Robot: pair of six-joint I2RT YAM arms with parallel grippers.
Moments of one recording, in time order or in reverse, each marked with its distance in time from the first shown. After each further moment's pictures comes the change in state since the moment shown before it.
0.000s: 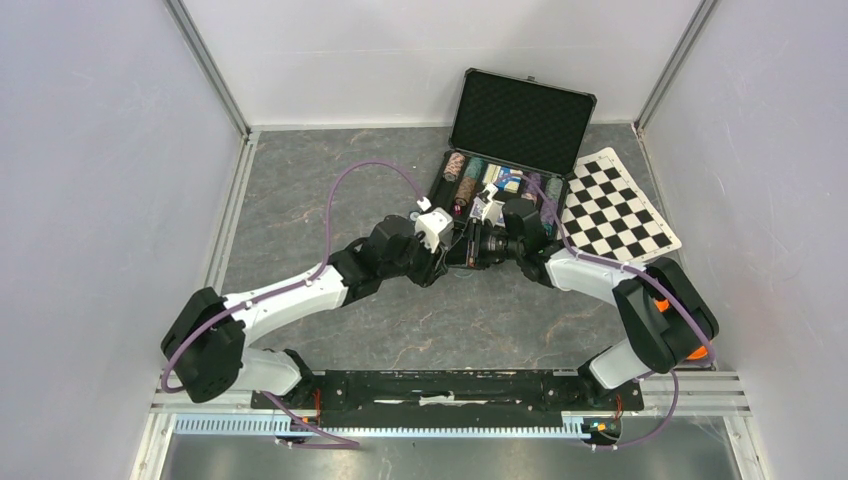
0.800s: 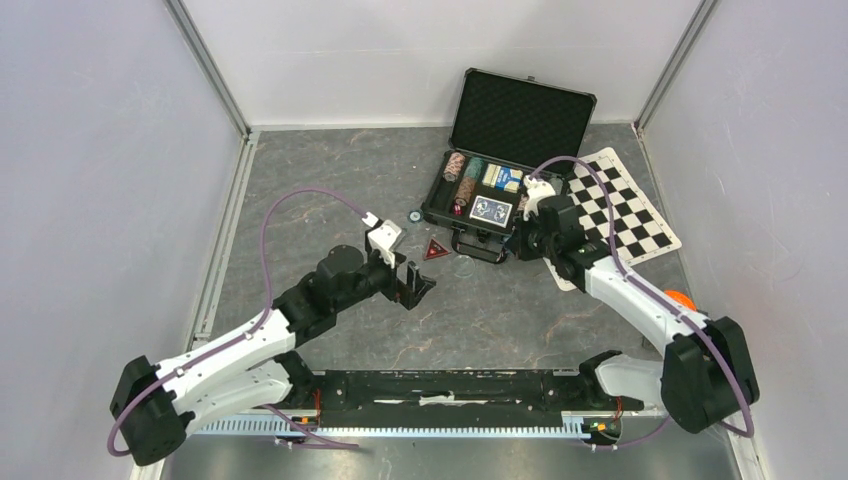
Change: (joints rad) left arm -0.009 -0.434 -0.251 0.068 -0.057 -0.140; right arm -0.134 -0.285 0.025 -0.466 0.516 -0.592
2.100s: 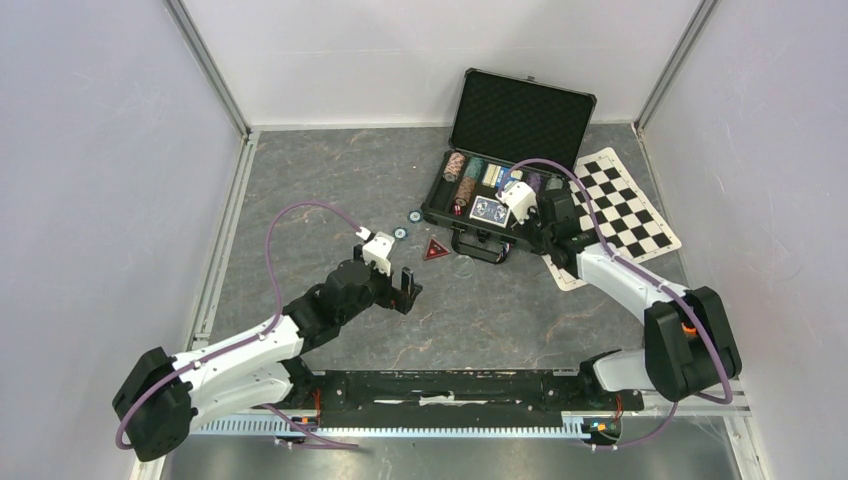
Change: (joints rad) left arm 0.000 0.014 -0.163 0.066 -0.207 -0.078; right arm -0.069 0.121 0.004 0.065 0.217 -0.734
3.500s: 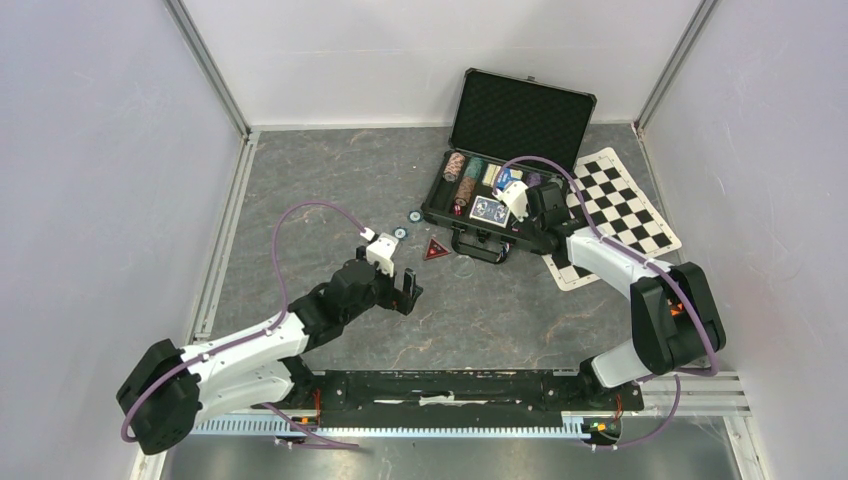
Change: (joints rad) left arm 0.000 0.050 -0.003 0.015 -0.001 0.000; right arm 0.002 0.132 0.114 -0.151 0.161 -0.021
